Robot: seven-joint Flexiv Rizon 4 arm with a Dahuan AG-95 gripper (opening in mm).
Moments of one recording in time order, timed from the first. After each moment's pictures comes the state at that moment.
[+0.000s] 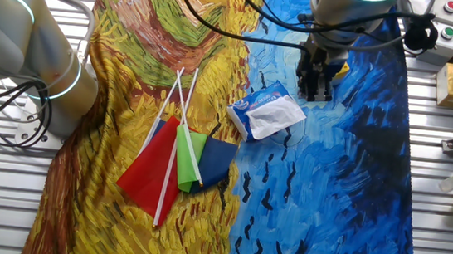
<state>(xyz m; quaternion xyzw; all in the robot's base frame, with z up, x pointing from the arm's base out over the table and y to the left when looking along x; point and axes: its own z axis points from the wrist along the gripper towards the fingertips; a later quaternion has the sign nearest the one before) 0.500 0.000 0.170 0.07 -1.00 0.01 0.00</state>
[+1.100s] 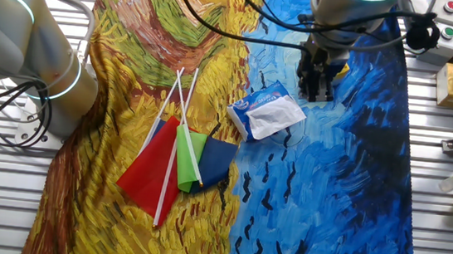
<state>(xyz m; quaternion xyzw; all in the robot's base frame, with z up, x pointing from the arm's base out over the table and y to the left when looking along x) 0.500 -0.002 0.176 0.07 -1.00 0.01 0.00</state>
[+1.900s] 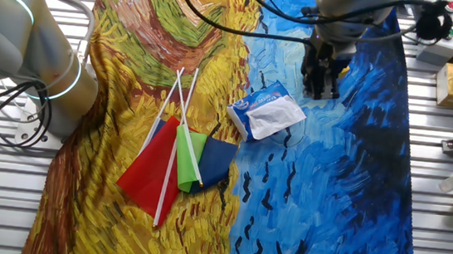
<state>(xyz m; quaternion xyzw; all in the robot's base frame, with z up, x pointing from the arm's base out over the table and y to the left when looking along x) 0.505 -0.013 0.204 0.08 -1.00 0.02 -0.01</state>
